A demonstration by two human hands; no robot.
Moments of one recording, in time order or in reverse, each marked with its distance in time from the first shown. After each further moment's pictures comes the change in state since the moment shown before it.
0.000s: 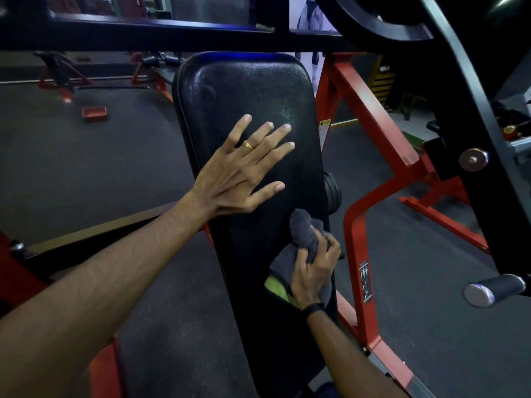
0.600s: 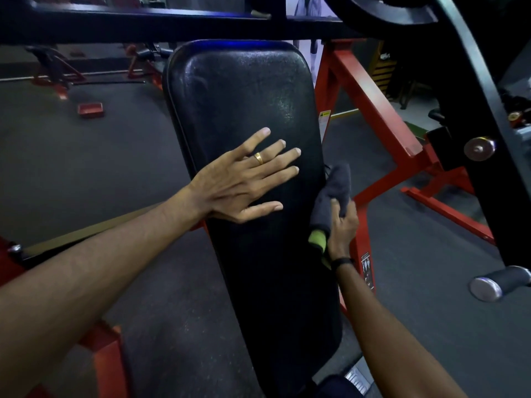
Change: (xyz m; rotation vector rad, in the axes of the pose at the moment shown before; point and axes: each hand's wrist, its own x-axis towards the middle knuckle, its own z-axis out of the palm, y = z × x) left_hand -0.005 0.000 0.004 -0.021 -0.011 0.287; right_hand 0.096 0.032 -0.001 0.193 -0.048 0.269
